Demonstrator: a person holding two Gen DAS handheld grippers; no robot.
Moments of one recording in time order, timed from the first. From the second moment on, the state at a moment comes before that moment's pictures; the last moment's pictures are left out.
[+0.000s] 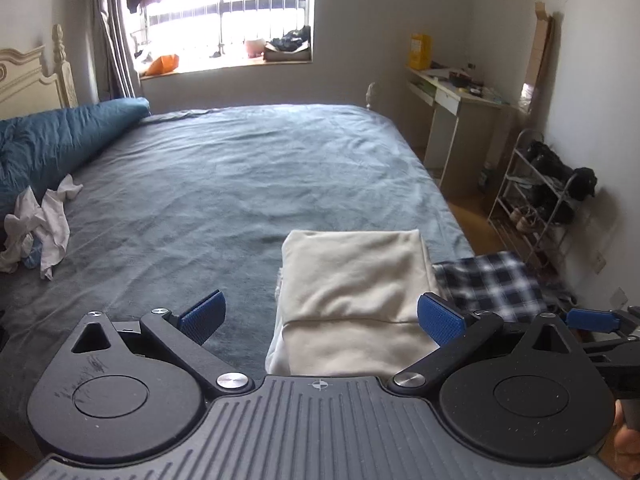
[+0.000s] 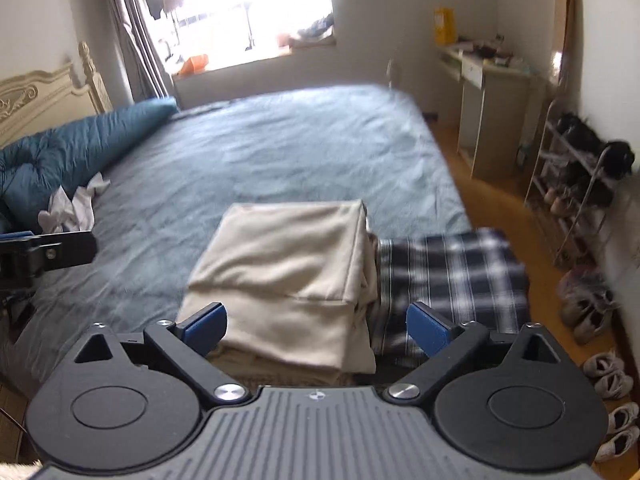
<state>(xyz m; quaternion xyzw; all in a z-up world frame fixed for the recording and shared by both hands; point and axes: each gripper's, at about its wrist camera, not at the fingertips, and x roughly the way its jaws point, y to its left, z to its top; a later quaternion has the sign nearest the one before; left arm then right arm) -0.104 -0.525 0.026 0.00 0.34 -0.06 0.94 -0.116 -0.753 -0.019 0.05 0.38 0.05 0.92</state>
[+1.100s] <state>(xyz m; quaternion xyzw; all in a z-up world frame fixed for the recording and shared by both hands) -0.107 -0.479 -0.002 0.00 0.47 -0.03 0.88 -0.133 -0.683 -0.022 0.04 0.47 -0.07 0.88</state>
